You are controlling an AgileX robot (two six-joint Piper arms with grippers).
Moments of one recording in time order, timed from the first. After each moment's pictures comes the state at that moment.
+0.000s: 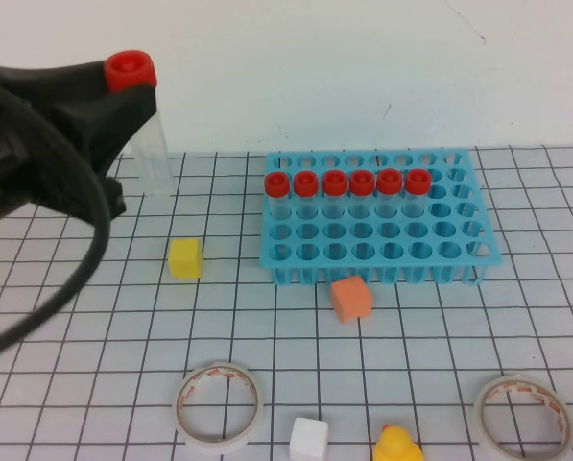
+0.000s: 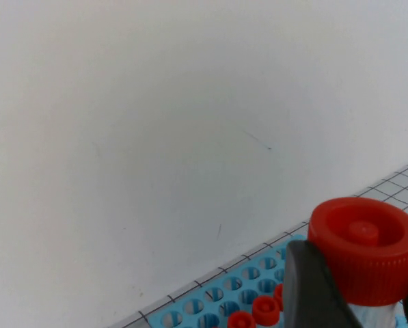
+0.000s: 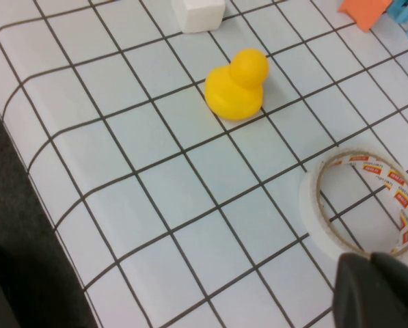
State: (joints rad) right arm 0.70 0.39 -0.40 0.03 0.81 -0.41; left arm -0.15 1.02 -0.87 -1.70 0.50 1.72
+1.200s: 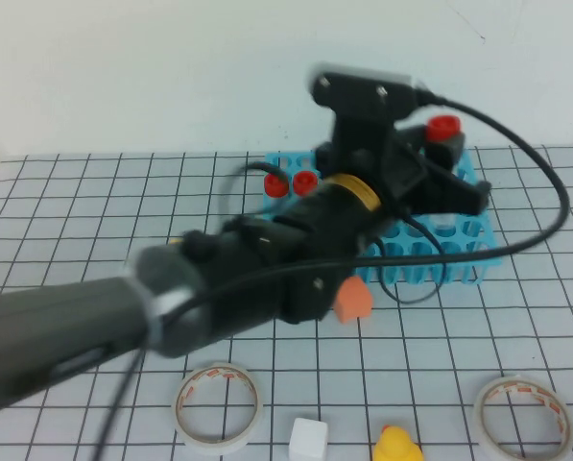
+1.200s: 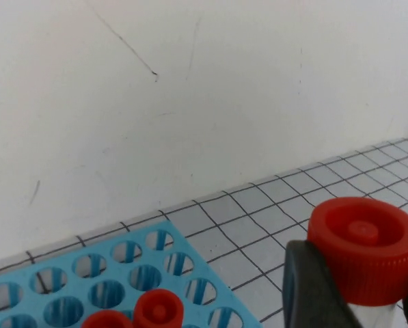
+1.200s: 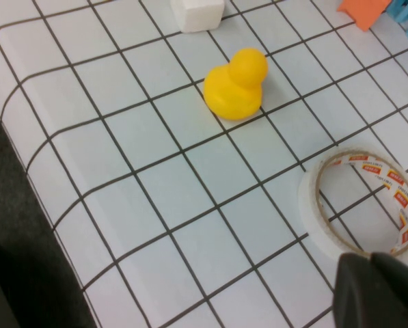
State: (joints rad) right arm 0.70 0.39 -0.40 0.03 0.81 -0.41; left arm -0.79 1.81 -1.30 -0.33 -0.35 0.02
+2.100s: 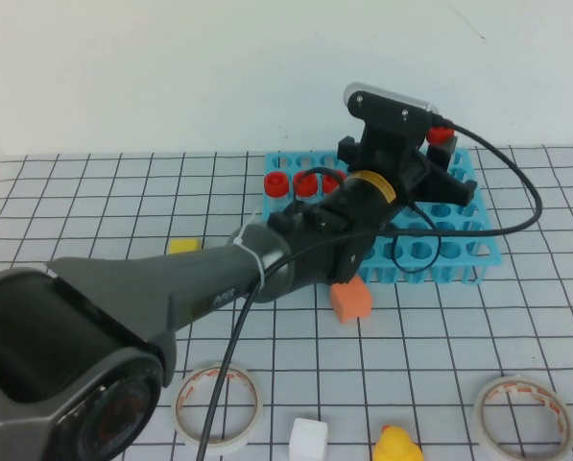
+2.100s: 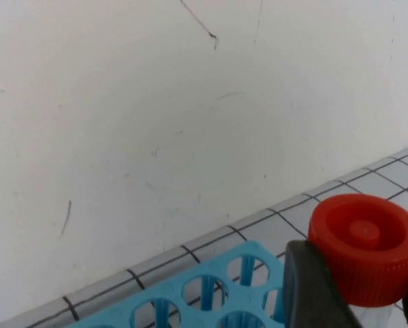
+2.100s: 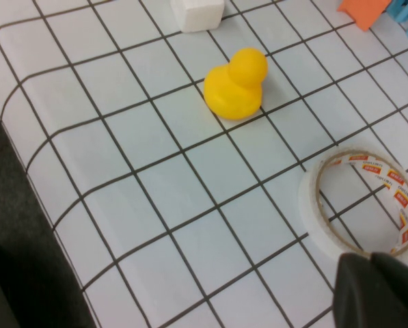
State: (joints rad) right arm 0.70 0.39 -0.40 0.03 0.81 -0.41; left arm -0.69 2.24 -1.70 -0.10 -0.40 -0.06
